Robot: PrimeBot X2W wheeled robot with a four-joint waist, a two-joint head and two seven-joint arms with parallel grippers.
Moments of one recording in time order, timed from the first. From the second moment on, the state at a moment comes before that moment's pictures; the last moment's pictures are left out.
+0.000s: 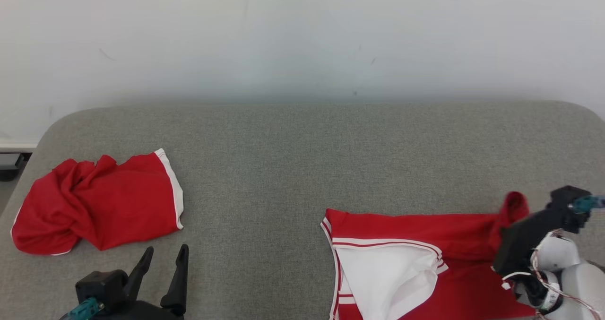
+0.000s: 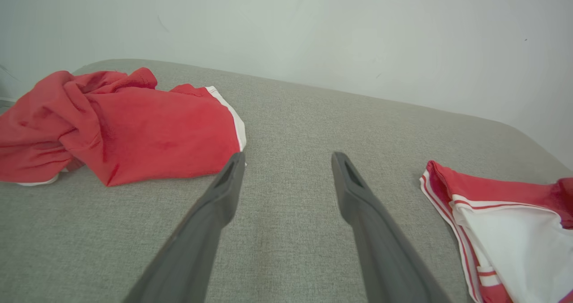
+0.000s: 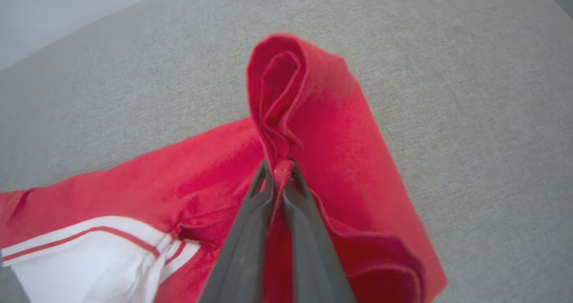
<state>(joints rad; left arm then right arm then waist) -0.04 0.22 -0.30 0.14 -0.41 0.07 -0.03 -0.24 -0.04 -0.30 0.31 0.23 -0.06 0.65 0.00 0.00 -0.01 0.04</state>
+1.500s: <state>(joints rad) -0.07 0.21 -0.33 0.15 -0.41 0.06 -0.03 -0.36 -0.06 0.37 0.30 0.65 -0.12 0.70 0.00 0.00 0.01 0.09</state>
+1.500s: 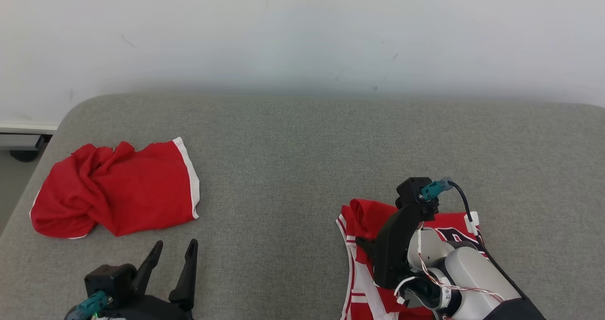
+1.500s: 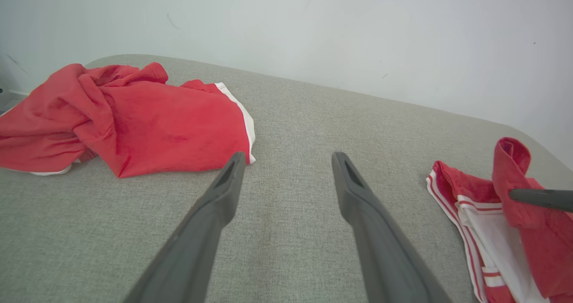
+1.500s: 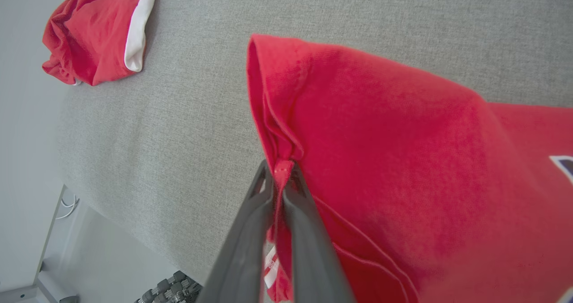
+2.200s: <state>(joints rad) -0.07 0.22 -0.31 0.15 -0.42 0.06 -0.04 -0.38 -0.09 0.22 0.30 0.66 -0.12 0.50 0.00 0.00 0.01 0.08</state>
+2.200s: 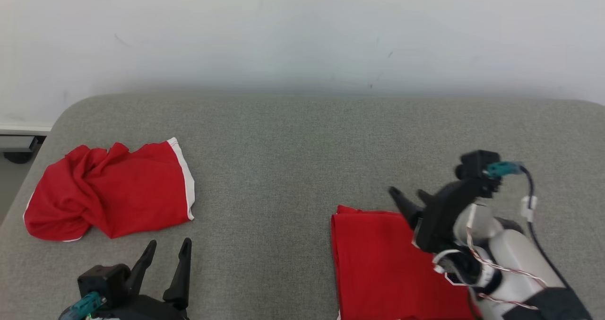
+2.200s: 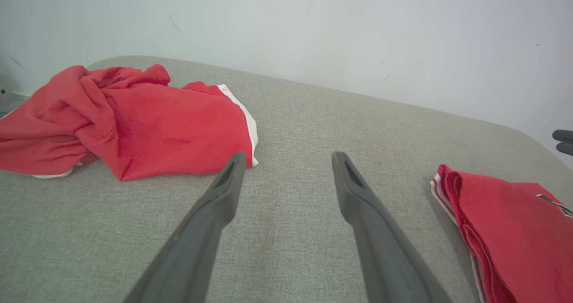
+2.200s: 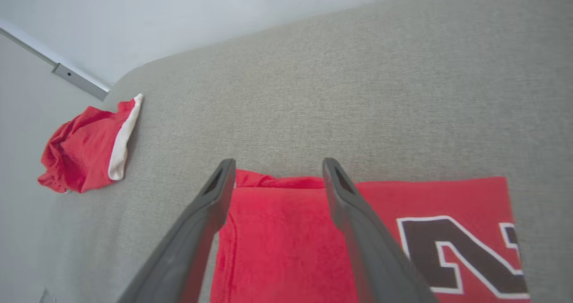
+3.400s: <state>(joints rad) -0.05 0.23 -0.33 0.14 -0.42 0.06 -0.03 -0.19 -0.13 -0.05 0.39 0.52 -0.13 0.65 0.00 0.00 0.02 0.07</state>
